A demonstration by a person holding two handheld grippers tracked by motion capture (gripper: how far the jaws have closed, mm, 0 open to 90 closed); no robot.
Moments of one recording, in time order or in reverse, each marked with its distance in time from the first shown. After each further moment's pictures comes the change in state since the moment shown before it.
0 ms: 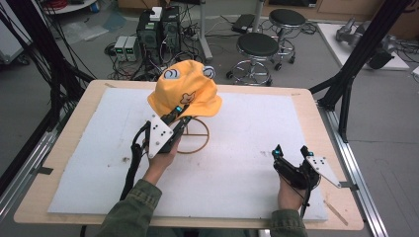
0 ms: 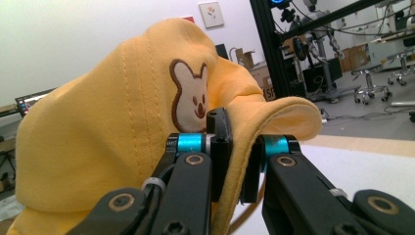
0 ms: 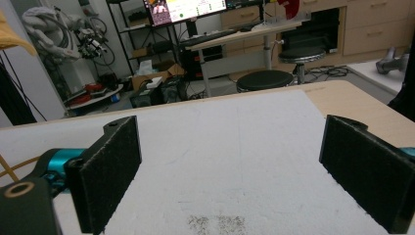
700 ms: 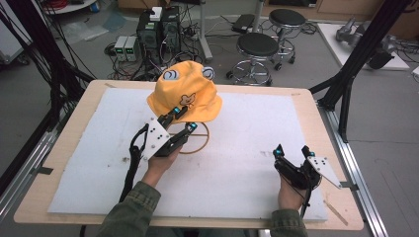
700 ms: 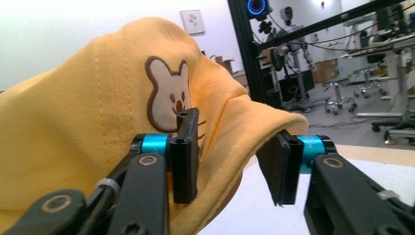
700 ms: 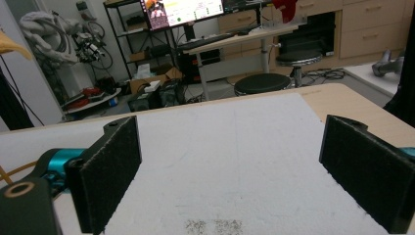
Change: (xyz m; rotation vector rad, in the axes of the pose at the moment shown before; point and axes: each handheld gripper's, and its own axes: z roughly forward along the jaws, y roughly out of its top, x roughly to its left) left arm 0.001 -0.002 -0.006 -0.031 -0.096 -0.064; right arm -0.001 0.001 -0.001 -0.012 -0.010 0.006
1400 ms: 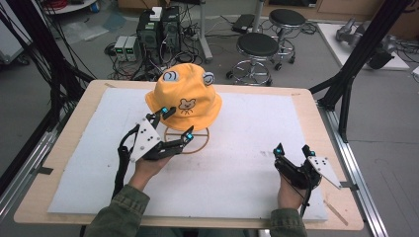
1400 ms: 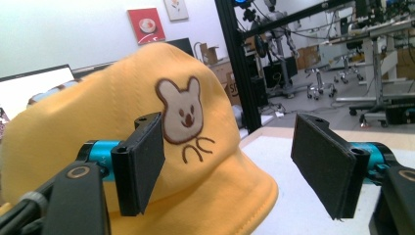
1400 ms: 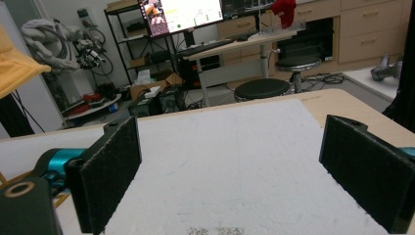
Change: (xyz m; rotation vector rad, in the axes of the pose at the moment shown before) left arm 0.009 0.018 -0.020 0.052 -0.052 -0.009; right arm 0.001 0.002 0.000 -0.023 -0.001 -0.001
